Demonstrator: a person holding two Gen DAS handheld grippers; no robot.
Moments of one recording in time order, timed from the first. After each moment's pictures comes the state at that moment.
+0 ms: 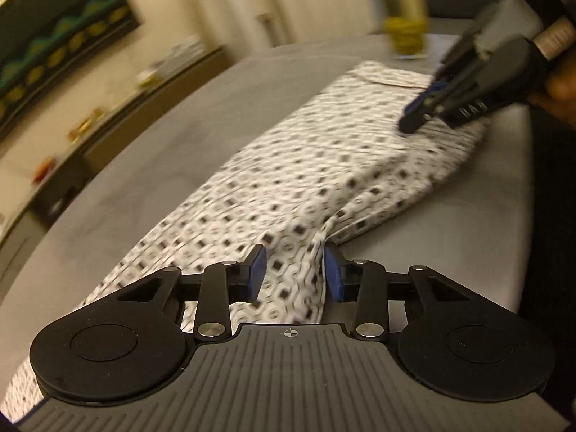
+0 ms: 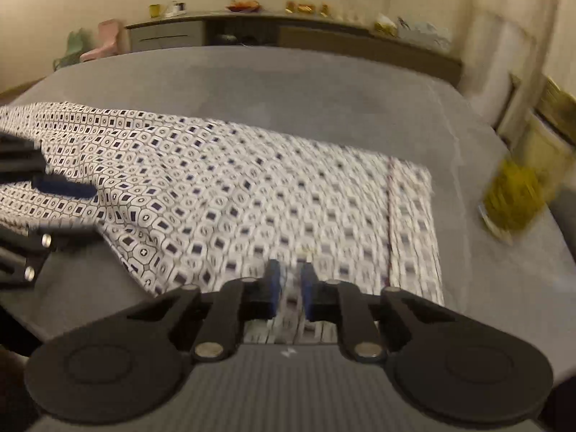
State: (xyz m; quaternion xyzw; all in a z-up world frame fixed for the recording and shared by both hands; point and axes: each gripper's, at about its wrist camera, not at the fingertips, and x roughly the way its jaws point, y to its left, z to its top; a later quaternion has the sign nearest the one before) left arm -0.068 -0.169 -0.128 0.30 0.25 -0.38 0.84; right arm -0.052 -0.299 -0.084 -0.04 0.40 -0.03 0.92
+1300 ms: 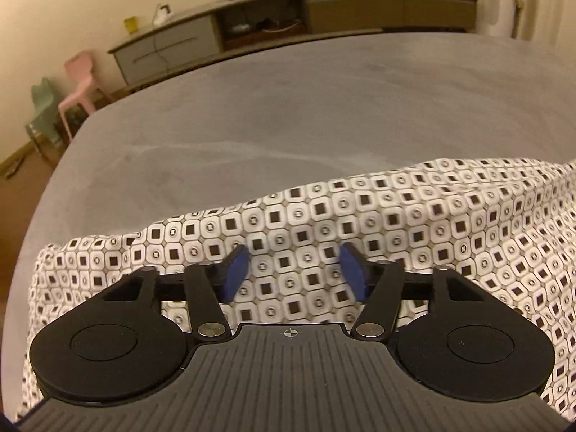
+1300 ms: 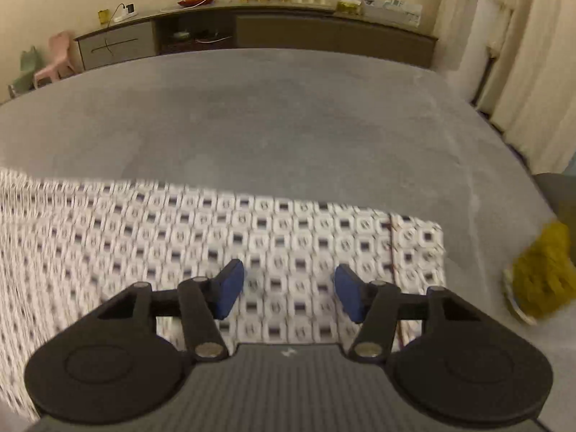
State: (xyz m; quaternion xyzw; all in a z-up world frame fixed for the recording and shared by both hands) left arm 0.172 0.114 -0.127 0.12 0.41 -0.09 0.90; right arm 0.084 -0.354 -0.078 0.03 0.44 -0.07 0.89
